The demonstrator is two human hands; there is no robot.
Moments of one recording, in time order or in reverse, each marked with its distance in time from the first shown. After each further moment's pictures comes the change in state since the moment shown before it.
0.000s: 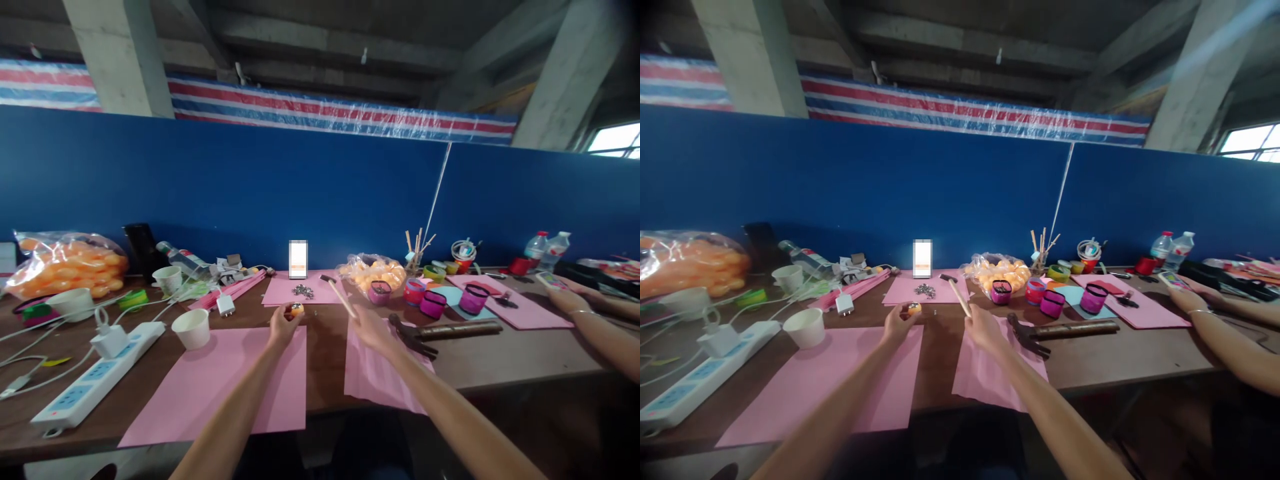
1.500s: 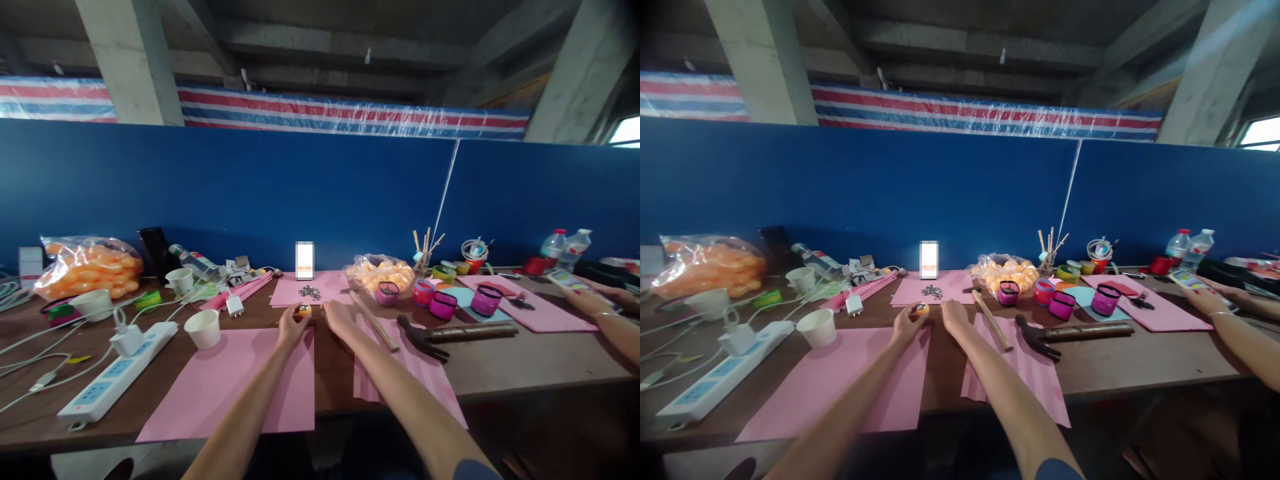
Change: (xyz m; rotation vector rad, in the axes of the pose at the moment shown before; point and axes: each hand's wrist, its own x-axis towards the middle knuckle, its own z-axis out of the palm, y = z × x) left_hand 0.002 -0.007 0.002 0.015 -0.039 0.053; right_hand 0.065 -0.059 0.061 -0.145 -0.014 -0.177
